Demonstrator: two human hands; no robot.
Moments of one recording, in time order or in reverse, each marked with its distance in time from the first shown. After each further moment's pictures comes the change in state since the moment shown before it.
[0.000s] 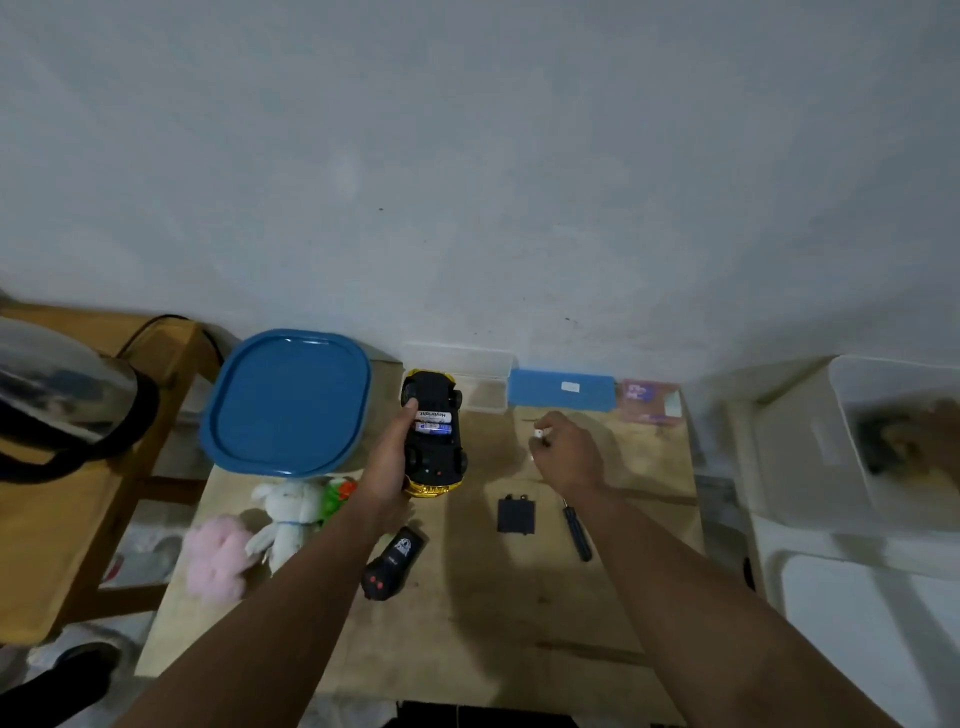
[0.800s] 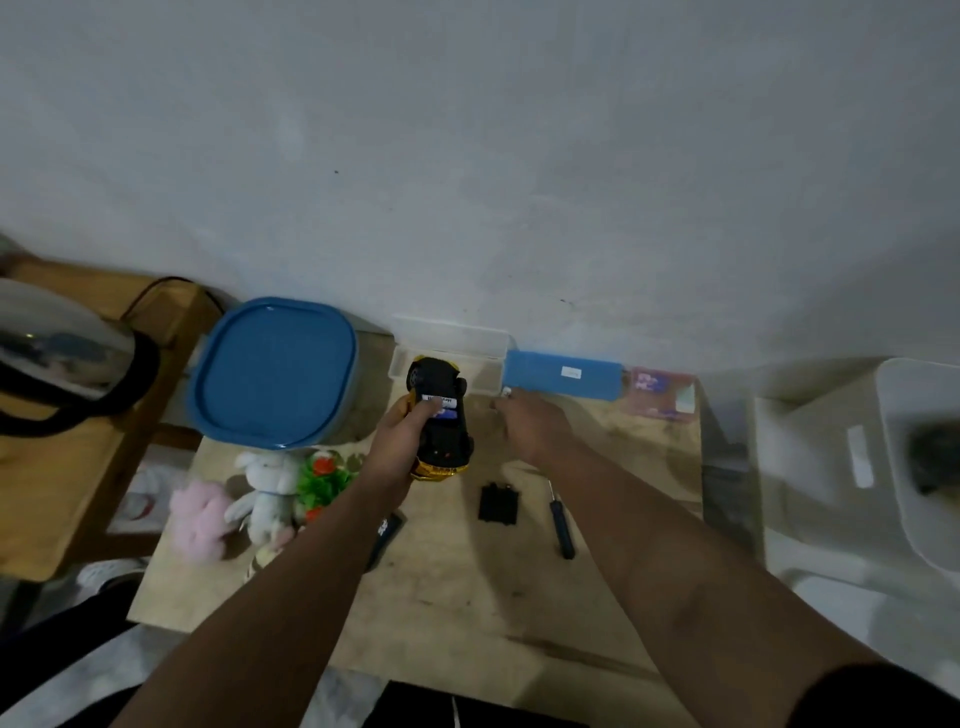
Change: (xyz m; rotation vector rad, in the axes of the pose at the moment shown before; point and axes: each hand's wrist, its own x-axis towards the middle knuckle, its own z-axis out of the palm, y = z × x) left_hand 0.027 -0.029 0.035 0.153 0.257 0.013; right_hand 0.061 0.004 0.026 -0.466 -0.369 -0.447
